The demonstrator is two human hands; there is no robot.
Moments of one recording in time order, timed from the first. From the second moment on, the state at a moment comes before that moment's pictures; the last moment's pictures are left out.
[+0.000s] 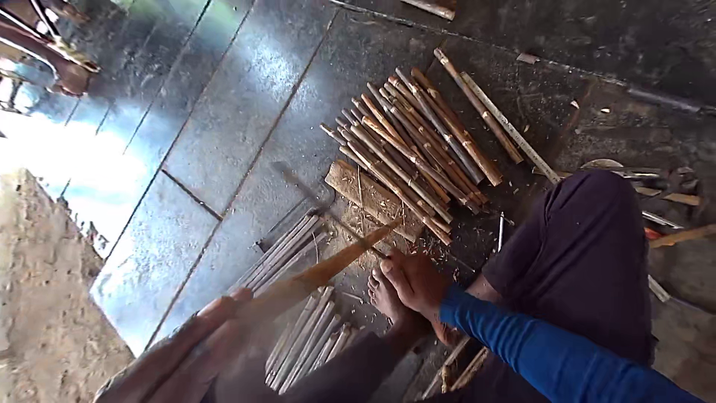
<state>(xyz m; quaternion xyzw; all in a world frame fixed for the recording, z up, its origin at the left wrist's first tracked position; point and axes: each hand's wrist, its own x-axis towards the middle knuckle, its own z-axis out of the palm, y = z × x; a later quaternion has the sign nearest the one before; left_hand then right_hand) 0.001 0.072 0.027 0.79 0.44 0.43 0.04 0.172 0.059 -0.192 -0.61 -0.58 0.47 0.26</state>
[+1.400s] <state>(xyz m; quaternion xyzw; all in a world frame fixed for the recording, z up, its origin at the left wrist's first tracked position) -0.009 0.073 0.025 0.66 0.51 0.49 0.26 0.167 0.047 -0.209 -0.61 -0.56 0.52 0.21</state>
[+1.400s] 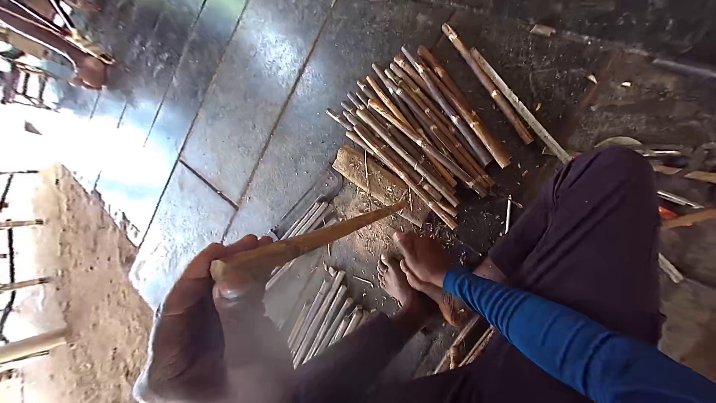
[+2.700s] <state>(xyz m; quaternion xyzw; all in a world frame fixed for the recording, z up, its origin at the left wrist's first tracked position) -0.012 0.078 0.035 0.72 0.53 0.43 0.05 0.165 0.065 -0.199 -0.61 -0.60 0.48 0.22</state>
